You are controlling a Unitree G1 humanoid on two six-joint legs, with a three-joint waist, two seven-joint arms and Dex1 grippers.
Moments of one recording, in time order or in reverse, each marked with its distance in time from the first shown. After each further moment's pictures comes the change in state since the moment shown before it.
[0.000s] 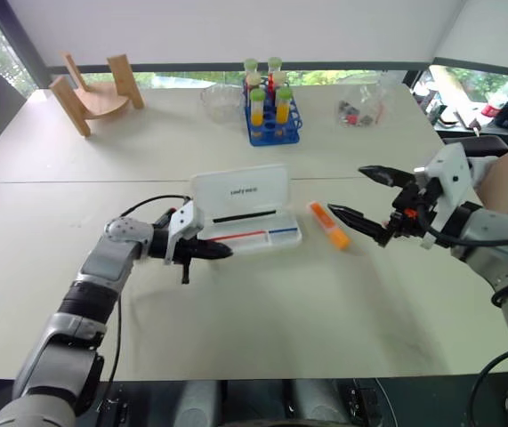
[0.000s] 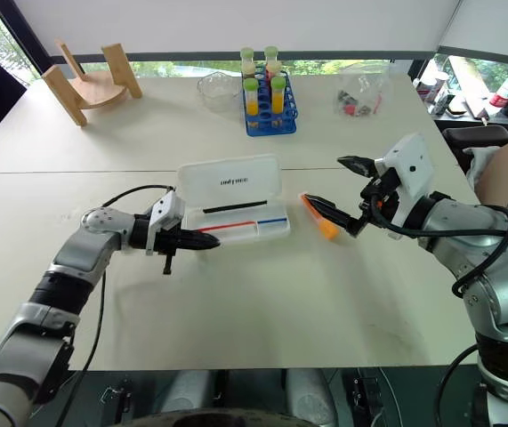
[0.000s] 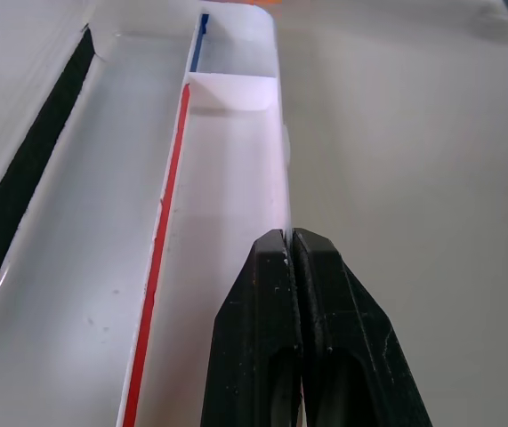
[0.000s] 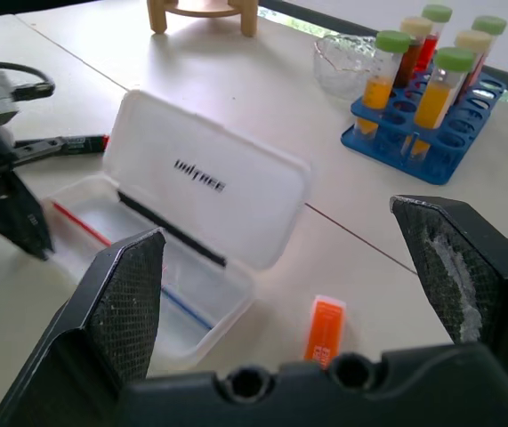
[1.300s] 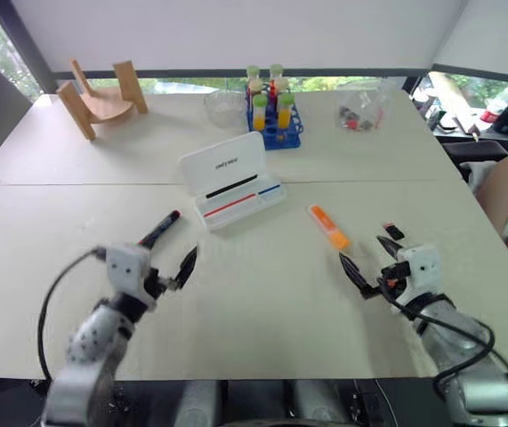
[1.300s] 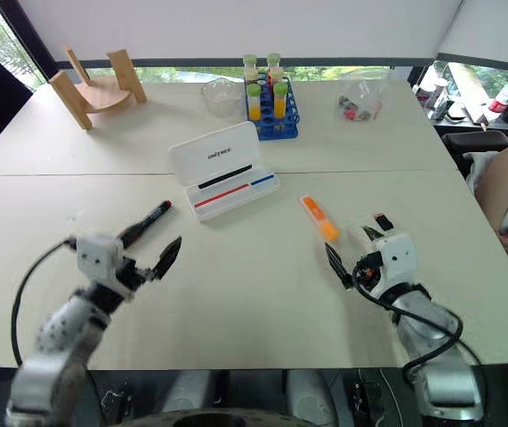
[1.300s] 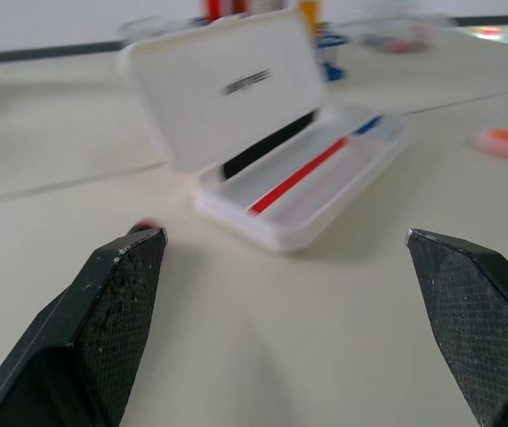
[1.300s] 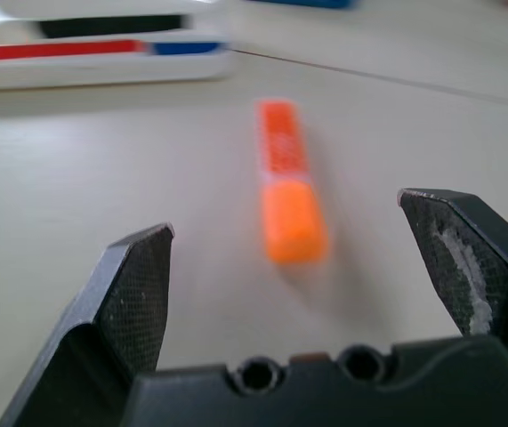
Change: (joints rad) left arm 0.454 -0.085 0.315 -0.689 -0.196 0.129 0.880; right arm 0.396 0.177 0.032 0.023 -0.248 -0.297 -0.061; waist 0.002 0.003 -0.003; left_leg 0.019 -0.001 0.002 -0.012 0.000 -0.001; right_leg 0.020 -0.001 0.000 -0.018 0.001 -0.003
